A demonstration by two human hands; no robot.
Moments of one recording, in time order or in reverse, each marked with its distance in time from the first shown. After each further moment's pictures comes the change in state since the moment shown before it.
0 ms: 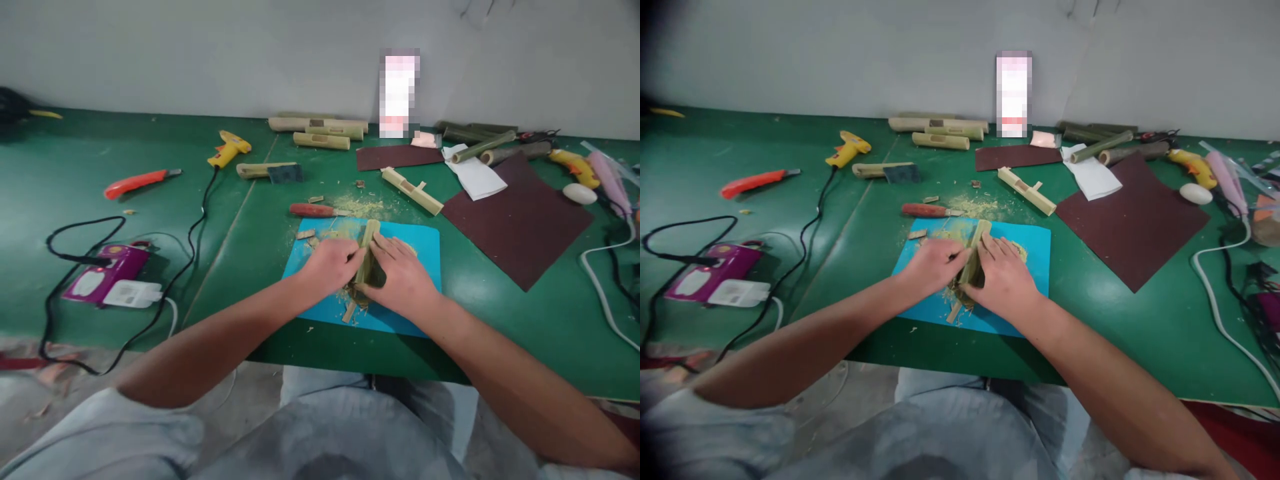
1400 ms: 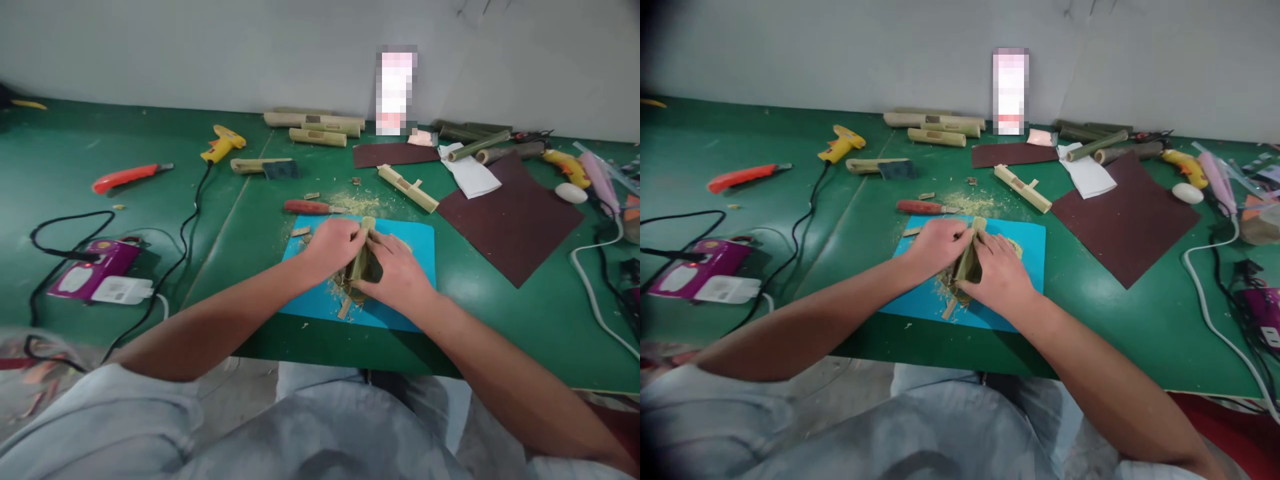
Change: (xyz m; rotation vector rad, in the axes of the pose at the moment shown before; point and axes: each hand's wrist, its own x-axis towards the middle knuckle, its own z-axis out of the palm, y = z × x) left_hand 0.030 0.003 0.001 0.100 0.034 -0.025; right_hand 0.000 0.002 -0.001 0.077 0.017 0.035
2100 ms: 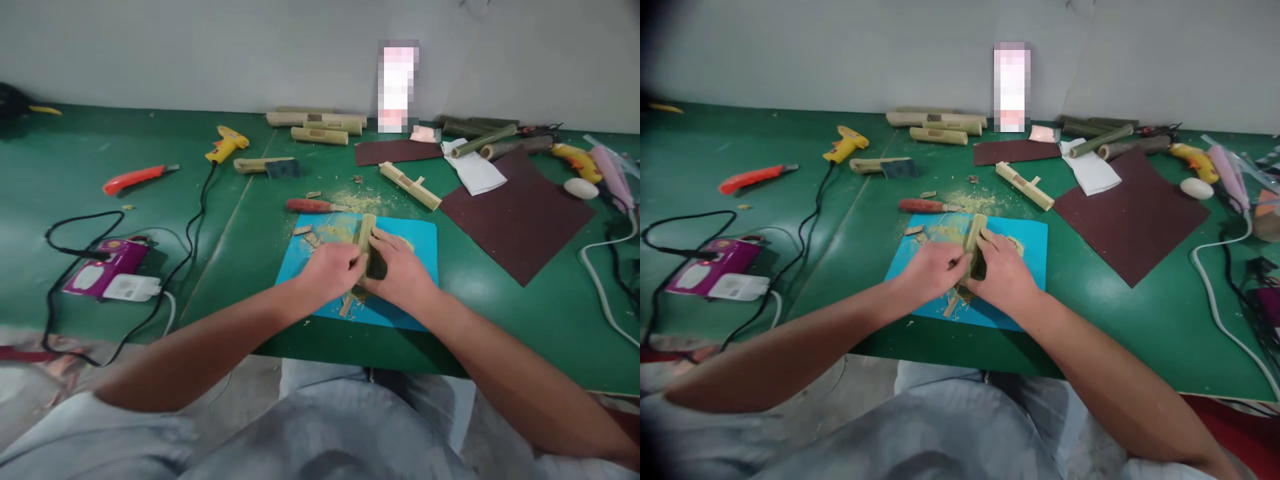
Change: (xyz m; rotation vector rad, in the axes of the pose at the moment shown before) left_hand -0.038 0.009 0.000 -0.004 -0.039 0.057; right_hand -0.003 0.010 0.006 0.125 0.026 0.031
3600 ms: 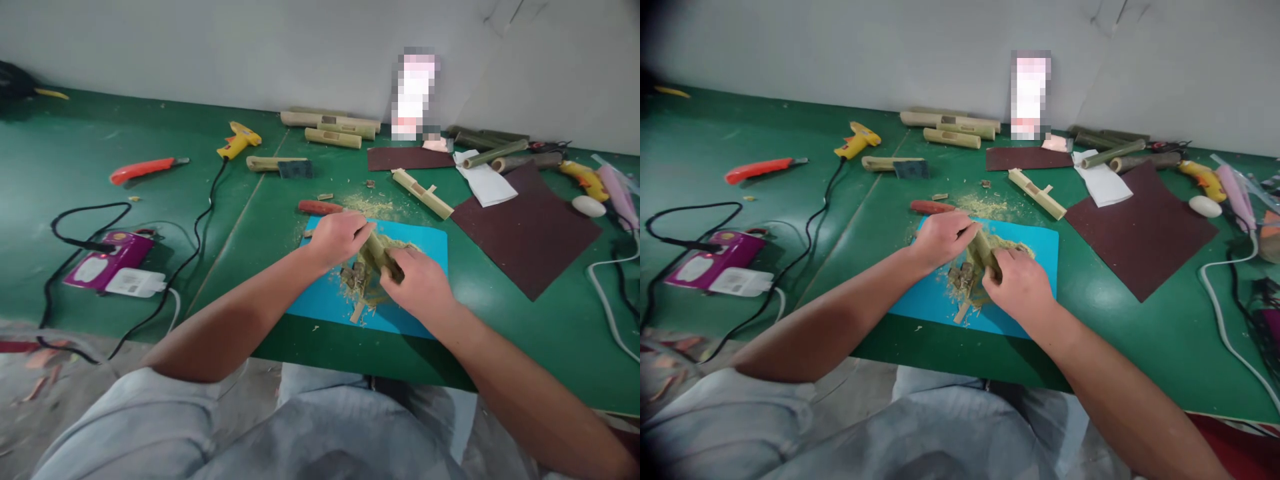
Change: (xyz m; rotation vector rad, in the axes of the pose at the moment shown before) left_hand 0.043 -0.040 -0.007 0.102 0.193 0.103; right_hand -0.002 -0.013 -0.012 -0.273 0.091 0.021
